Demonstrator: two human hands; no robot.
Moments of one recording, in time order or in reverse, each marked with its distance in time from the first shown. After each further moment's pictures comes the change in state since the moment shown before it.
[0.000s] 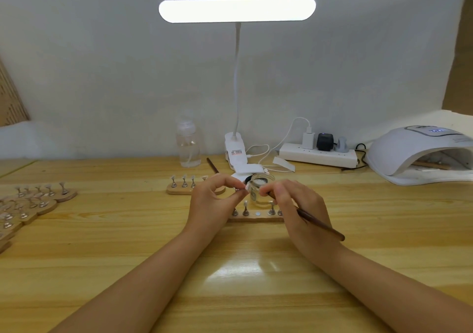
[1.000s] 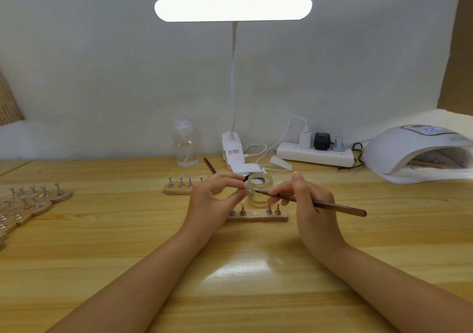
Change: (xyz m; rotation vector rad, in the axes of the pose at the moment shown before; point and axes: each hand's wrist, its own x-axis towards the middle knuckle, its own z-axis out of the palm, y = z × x) left_hand -0.002 0.008 -0.002 -0.049 -0.071 0.018; right_hand 0.000 0.005 -0.003 0.342 0.161 0.181
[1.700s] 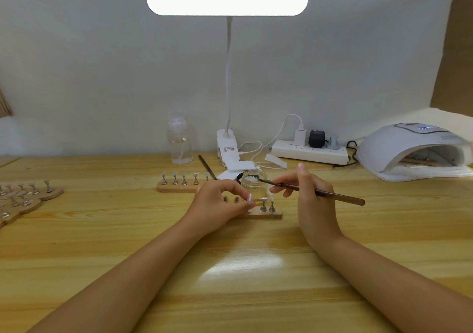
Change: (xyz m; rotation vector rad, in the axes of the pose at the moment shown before) left_hand 0.005 0.005 0.003 0.164 -0.290 -0.199; right_hand 0.007 0.001 -0.005 0.017 0.127 0.100
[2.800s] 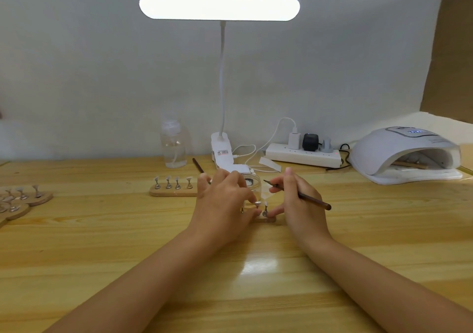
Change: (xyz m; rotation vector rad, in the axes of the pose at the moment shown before) left_hand 0.003 0.013 0.020 0.770 0.093 0.262; right_hand 0.002 0.000 0.000 -0.321 -0.039 0.166
